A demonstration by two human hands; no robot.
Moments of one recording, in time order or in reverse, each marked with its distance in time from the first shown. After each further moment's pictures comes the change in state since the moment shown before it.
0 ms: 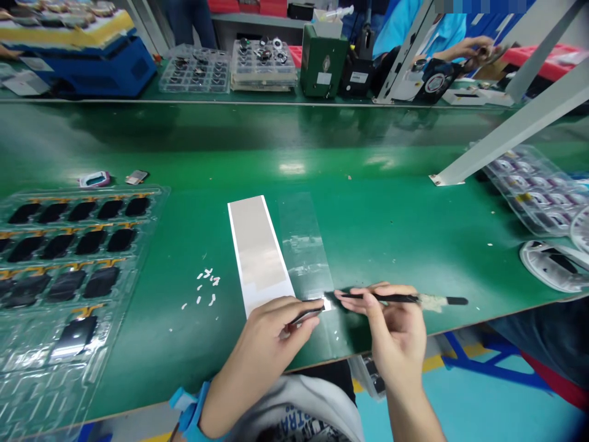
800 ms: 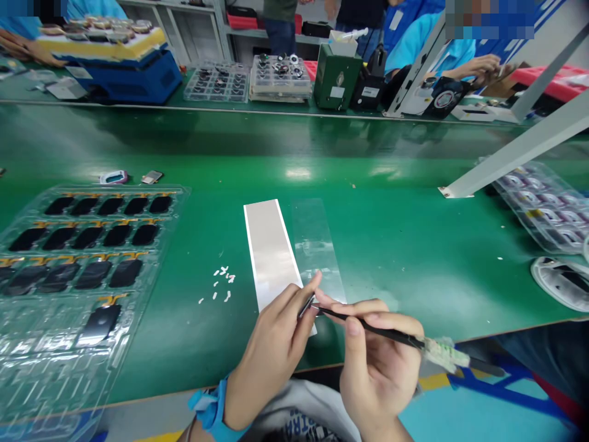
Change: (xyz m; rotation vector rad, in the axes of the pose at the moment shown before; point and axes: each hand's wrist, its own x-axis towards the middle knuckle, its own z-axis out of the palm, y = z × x) left_hand -0.005 0.000 -0.003 0.055 0.113 0.114; right_hand -0.020 -0.022 0.061 0.111 -0.051 -0.292
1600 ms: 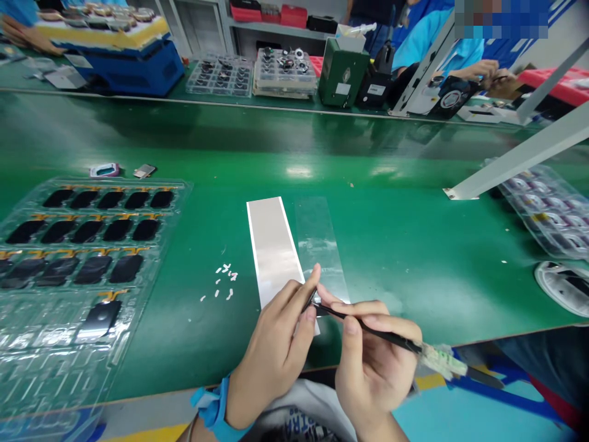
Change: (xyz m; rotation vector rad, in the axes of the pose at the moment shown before) left_hand -0.002 0.000 -0.003 -0.152 -0.024 -0.028; right_hand 0.002 0.010 0.005 -0.052 -0.016 -0.115
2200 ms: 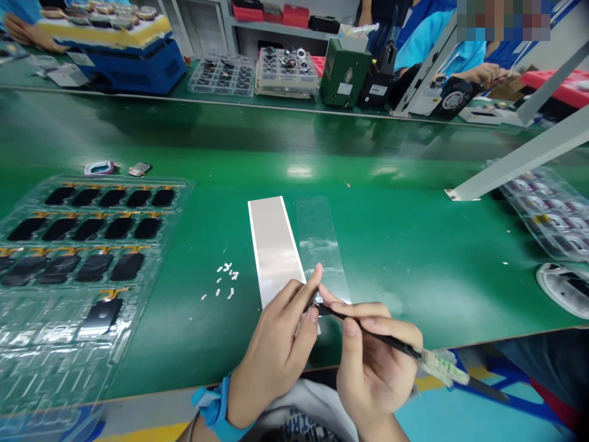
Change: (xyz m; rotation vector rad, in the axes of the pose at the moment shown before) left_hand -0.001 -0.001 0.000 0.005 -0.007 -0.019; right_hand -0.003 0.002 -0.005 -0.009 -0.050 -0.035
